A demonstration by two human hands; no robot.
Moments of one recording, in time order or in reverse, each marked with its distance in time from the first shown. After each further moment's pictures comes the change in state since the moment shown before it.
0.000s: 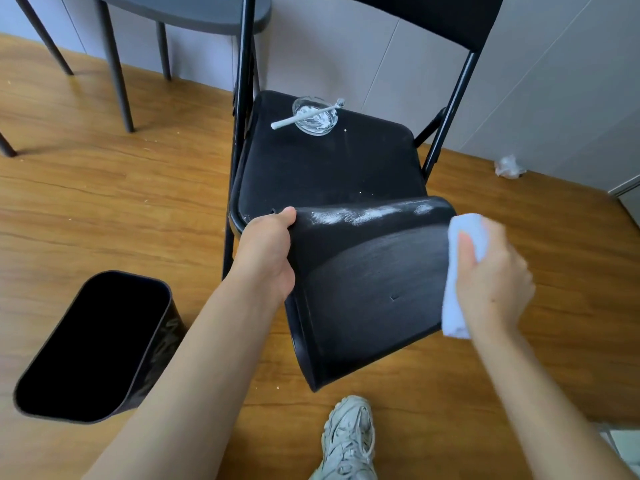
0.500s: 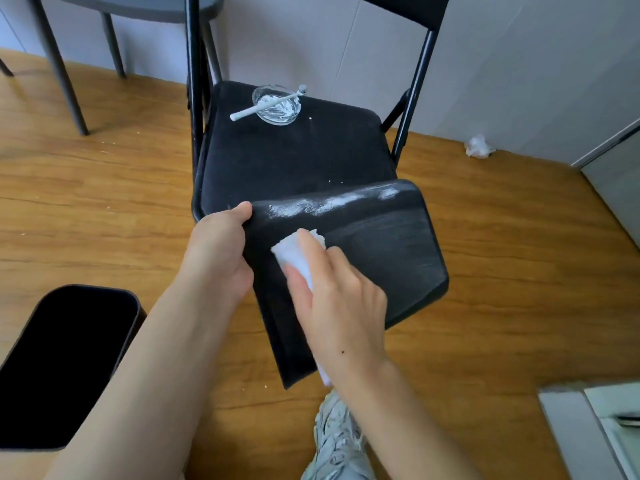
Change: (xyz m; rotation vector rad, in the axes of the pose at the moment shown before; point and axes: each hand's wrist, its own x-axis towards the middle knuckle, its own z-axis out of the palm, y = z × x) left_hand 0.005 0.000 -0.003 -0.003 0.005 0.005; right_hand -0.090 -0.098 -0.001 0.098 -0.089 -0.446
